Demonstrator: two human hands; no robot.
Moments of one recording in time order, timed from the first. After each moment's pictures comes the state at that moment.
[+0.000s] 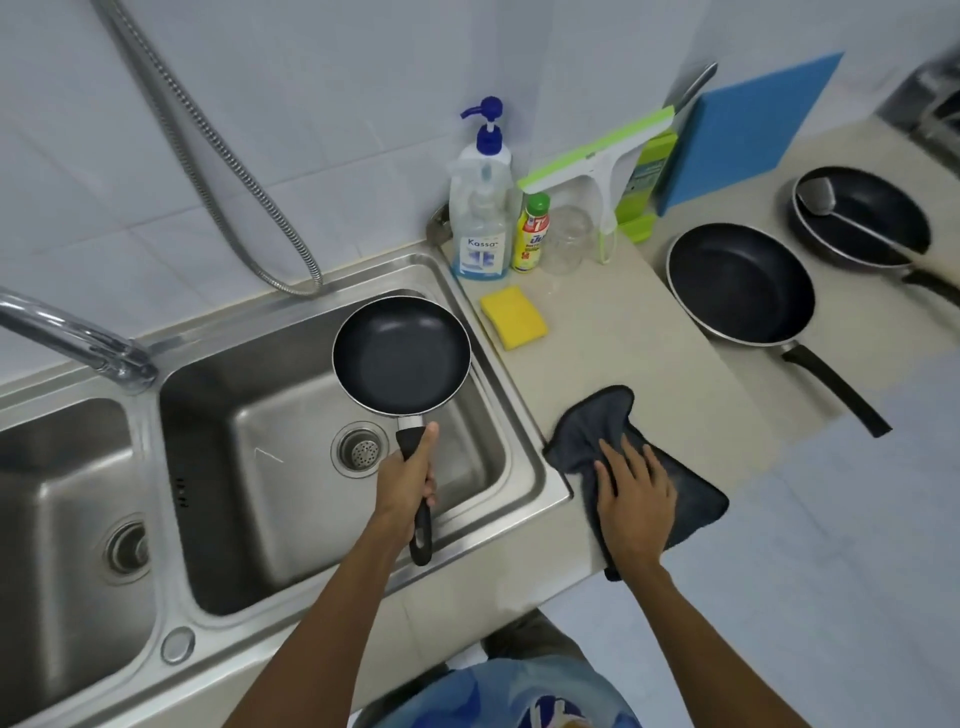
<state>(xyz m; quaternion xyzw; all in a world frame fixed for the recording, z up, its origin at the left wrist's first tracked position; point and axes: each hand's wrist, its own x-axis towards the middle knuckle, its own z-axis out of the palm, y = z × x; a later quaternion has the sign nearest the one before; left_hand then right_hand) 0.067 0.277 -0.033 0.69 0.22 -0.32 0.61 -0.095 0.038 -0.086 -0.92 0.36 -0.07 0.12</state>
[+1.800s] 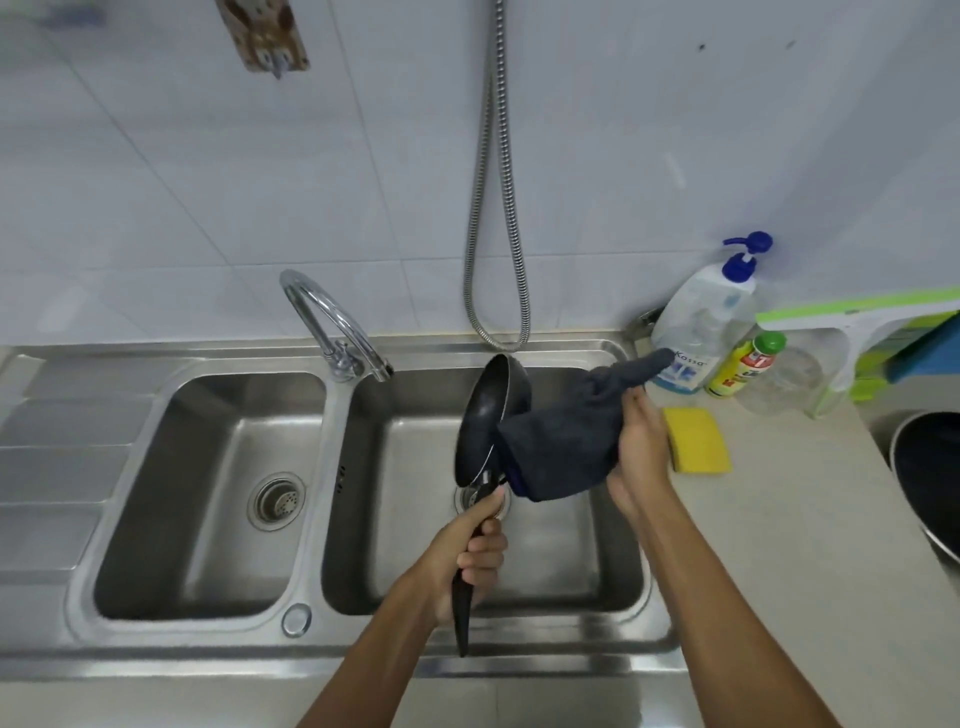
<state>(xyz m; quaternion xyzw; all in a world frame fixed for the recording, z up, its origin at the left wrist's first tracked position) 0.099 0.380 0.024 0.36 0.31 -0.44 0.77 0.177 0.174 0.042 -0.56 0.28 -0.04 0.78</state>
